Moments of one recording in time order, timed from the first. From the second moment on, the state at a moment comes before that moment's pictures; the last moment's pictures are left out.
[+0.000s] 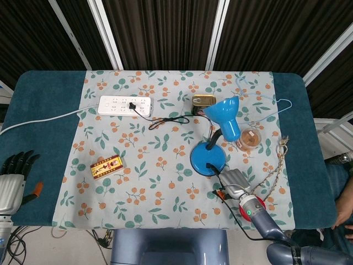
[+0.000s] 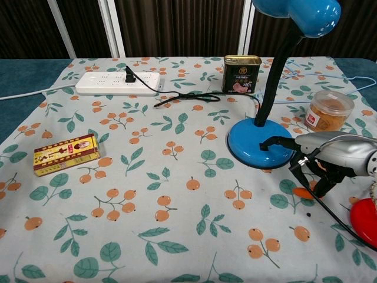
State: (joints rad) left arm -0.10 -1.15 -0.04 -1.67 1.47 1.47 0.15; right arm 0.55 -1.48 0.08 -1.60 -1.14 0.90 -0.40
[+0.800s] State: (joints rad) left arm -0.10 -1.15 -0.04 -1.67 1.47 1.47 0.15; right arm 0.57 -1.50 0.05 -1.56 -1.12 0.91 -0.44
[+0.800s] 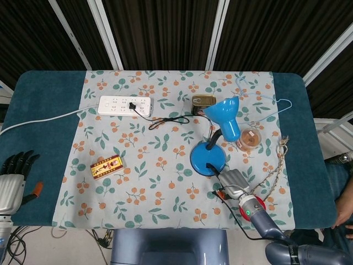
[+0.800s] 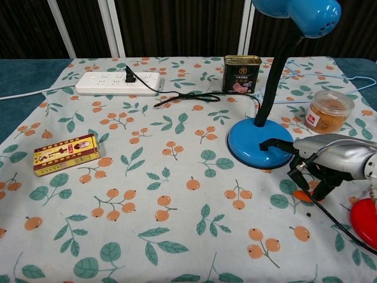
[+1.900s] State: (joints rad) left arm -0.10 -1.15 -0.04 -1.67 1.47 1.48 0.15; right arm 0.43 -1.30 0.00 -1.68 -1.35 1.26 -0.36
